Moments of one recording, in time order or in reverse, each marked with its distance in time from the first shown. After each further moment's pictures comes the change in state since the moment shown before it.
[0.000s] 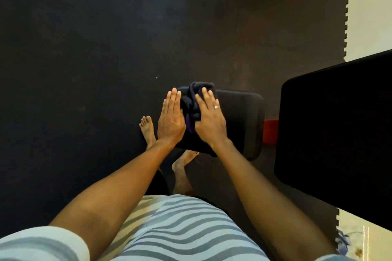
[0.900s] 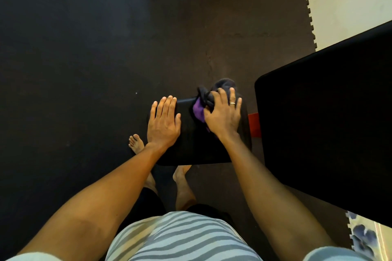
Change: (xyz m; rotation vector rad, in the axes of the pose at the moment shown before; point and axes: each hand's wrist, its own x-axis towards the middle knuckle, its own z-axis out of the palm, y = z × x) left_hand 0.055 0.016 0.005 0.264 -0.087 0.280; right_hand 0.024 0.061 -0.037 -0.147 0.178 0.424
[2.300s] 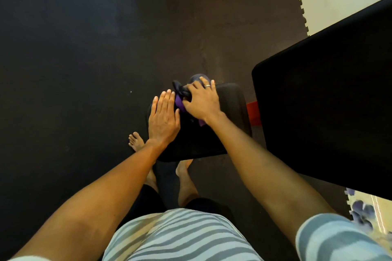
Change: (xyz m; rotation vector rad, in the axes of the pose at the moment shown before) left_hand 0.005 -0.003 0.001 0.001 -0.029 0.070; right_hand 0.030 -0.040 0.001 -0.027 -0.216 -0.181
